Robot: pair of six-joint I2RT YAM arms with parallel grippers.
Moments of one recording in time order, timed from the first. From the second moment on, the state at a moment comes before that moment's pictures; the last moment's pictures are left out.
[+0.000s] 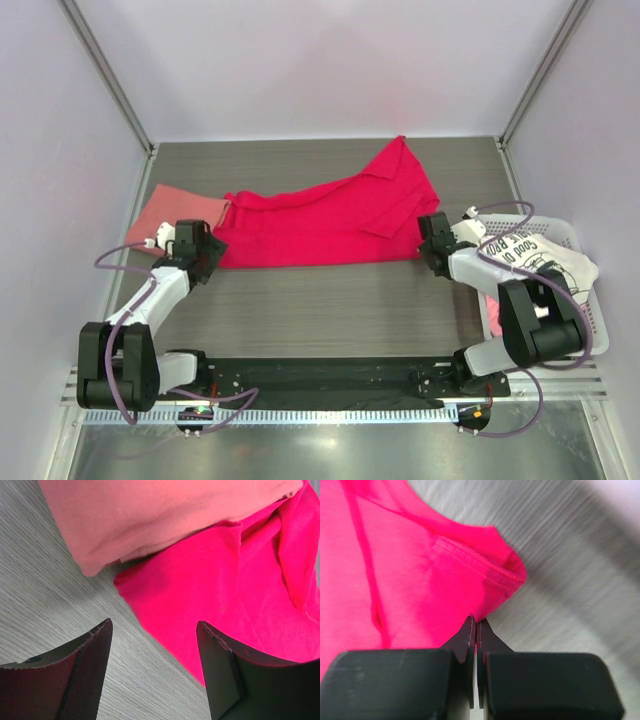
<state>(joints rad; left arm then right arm) -0.05 1.22 0.62 -0.28 -0.22 -1.04 0.25 1.49 0.68 -0.14 0.51 1.06</state>
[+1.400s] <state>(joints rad) -0.27 1.43 0.56 -0.05 -0.41 -1.27 0.25 1.14 0.47 -0.08 0.67 0.99</state>
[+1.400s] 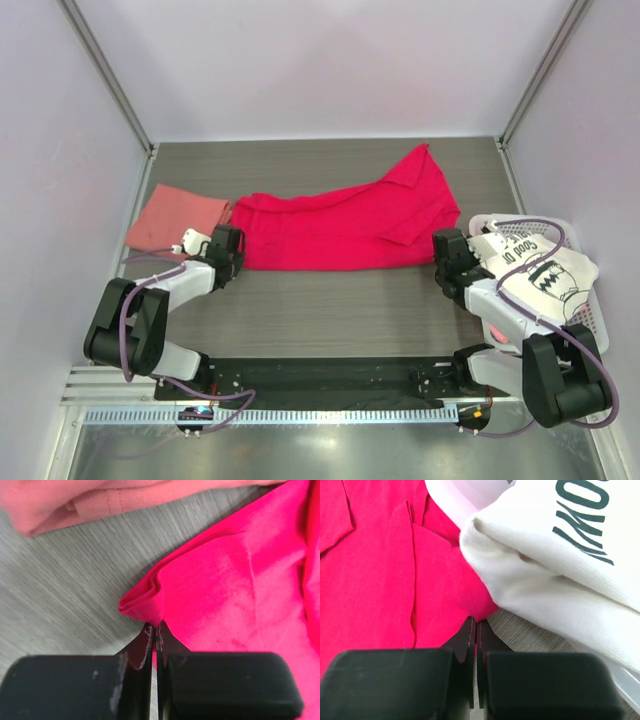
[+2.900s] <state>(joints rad) -0.17 0.70 0.51 -0.77 -0.28 -1.08 0.15 0.49 0.59 -0.77 0.40 1.00</state>
